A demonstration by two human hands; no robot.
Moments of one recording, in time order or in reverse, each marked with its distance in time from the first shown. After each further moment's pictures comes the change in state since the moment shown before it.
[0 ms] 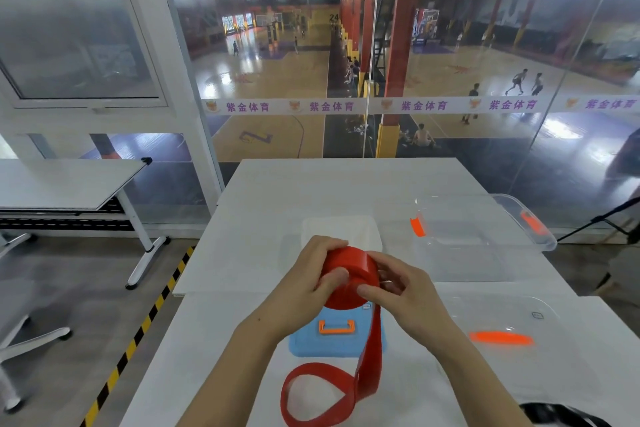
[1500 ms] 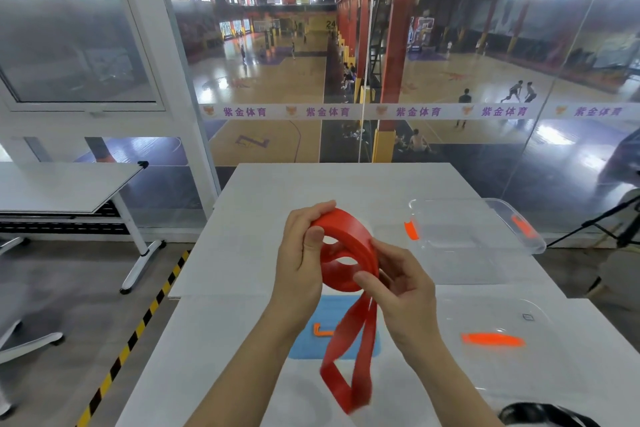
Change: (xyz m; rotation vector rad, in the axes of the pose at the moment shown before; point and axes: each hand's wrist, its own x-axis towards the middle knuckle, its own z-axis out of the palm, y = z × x) left_hand 0.003 0.059 0.002 -0.425 0.539 0.087; right_hand -0.019 -0.025 0.020 0.380 0.319 -0.178
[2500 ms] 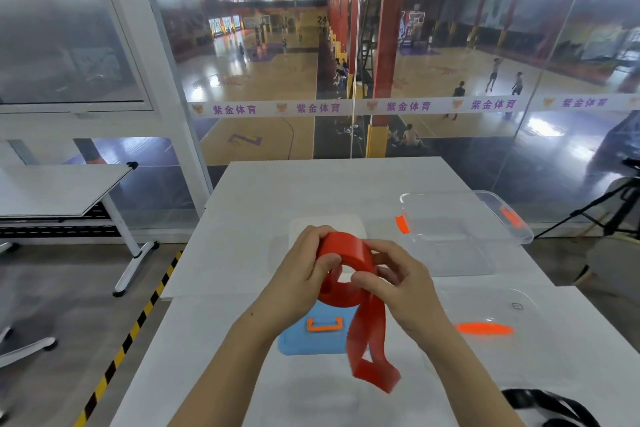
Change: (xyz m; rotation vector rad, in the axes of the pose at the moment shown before) left_hand 0.000 -0.015 -0.006 0.357 -0.455 -0.122; right_hand 0.014 -0.008 -0.031 -0.200 -0.170 0.129
